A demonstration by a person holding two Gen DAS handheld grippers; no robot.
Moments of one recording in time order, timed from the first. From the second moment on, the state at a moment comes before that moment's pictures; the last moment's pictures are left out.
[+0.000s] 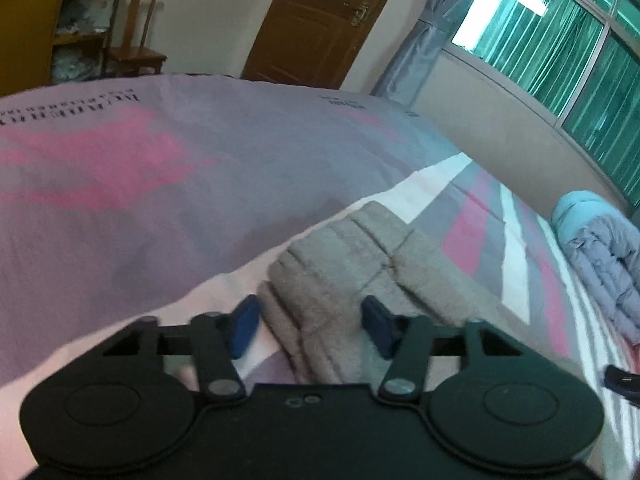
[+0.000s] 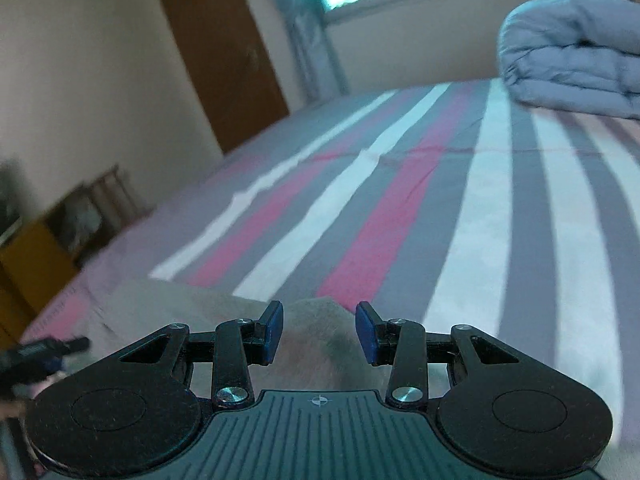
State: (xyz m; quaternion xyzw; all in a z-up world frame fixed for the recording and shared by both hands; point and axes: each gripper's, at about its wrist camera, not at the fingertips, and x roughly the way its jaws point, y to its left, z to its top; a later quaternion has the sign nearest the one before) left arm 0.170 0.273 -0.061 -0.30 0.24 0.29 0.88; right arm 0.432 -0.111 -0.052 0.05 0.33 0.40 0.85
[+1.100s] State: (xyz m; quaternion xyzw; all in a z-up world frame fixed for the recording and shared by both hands) left arm 0.182 0.232 -0.057 -0.15 0.33 0.26 0.90; right arm 0.366 -0.180 -0.060 0.03 0.31 0.35 0.88
